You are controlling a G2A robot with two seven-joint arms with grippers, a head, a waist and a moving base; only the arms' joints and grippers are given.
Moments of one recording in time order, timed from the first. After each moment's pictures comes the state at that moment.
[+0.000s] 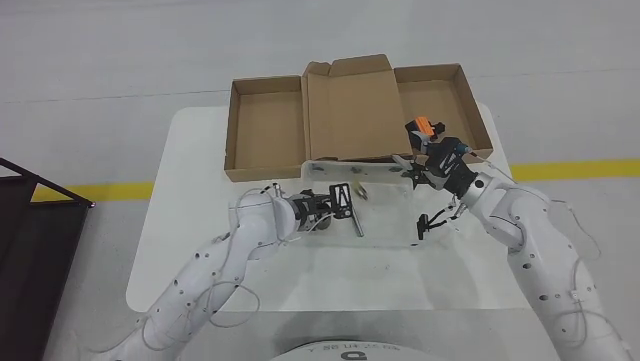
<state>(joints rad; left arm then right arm) 1.29 -1.20 -0.90 -1.81 1.59 -0.74 -0.82 -1.54 -1.05 1.45 -1.73 -1.31 -0.63 -0.03</state>
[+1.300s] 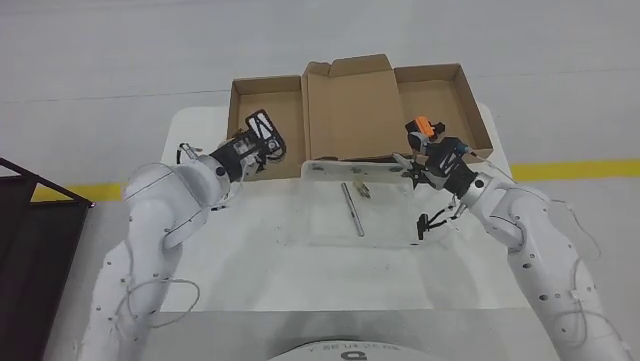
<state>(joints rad) 1.35 -1.14 -1.35 -2.04 1.48 -0.63 -0.76 -1.54 -1.05 1.45 -1.73 -1.31 -0.63 -0.03</state>
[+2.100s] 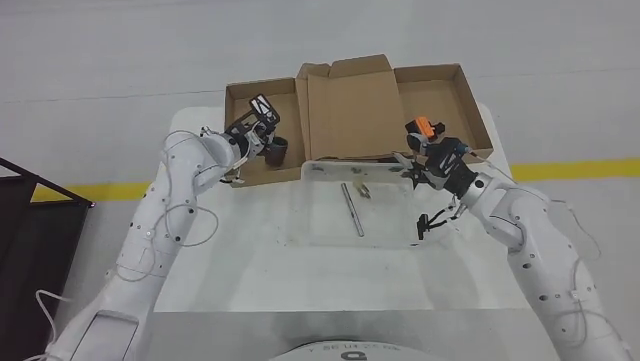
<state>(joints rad) 1.07 -1.17 -1.16 -1.43 1.42 -0.58 -0.54 -1.54 -1.05 1.45 -1.73 -1.31 -0.63 -0.03</state>
